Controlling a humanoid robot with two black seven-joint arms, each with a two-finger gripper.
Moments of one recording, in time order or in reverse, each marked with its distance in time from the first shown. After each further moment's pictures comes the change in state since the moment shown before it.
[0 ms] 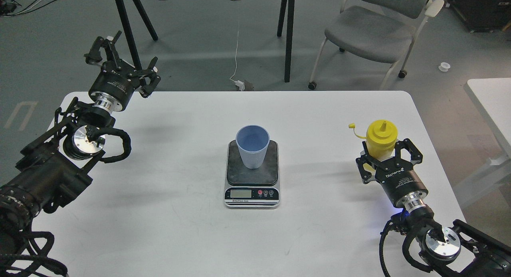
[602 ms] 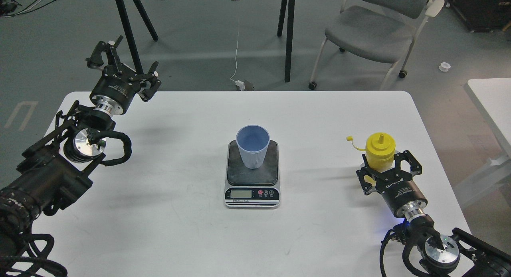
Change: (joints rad) left arm 0.005 0.000 0.005 -0.002 0.005 0.008 -0.001; right arm -0.015 0.014 -0.015 -0.071 -0.007 0.000 -0.010
